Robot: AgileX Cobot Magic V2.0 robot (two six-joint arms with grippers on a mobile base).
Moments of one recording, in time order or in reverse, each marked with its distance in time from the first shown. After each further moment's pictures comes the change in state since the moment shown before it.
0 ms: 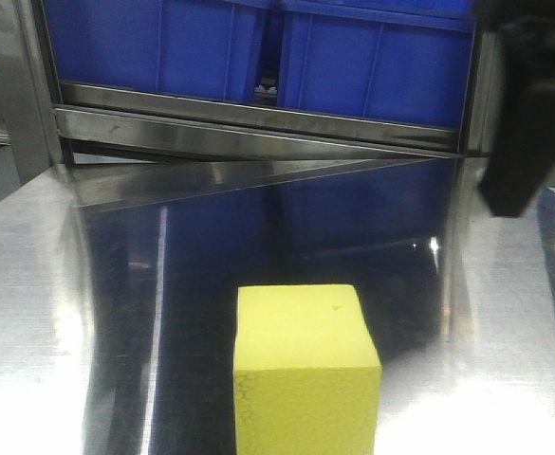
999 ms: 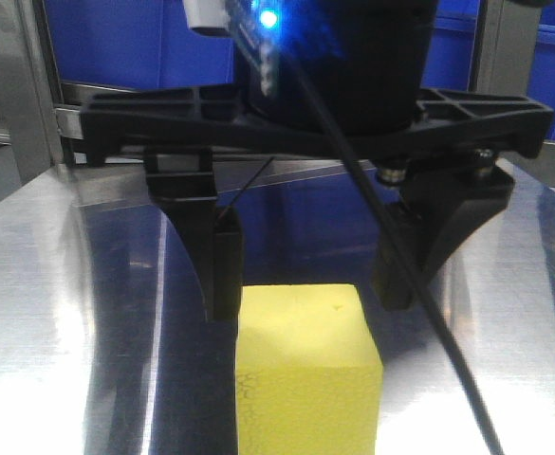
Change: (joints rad) left arm 0.000 0.000 0.000 0.000 0.000 0.000; right arm 0.266 0.409 -0.295 0.008 0.036 0.121
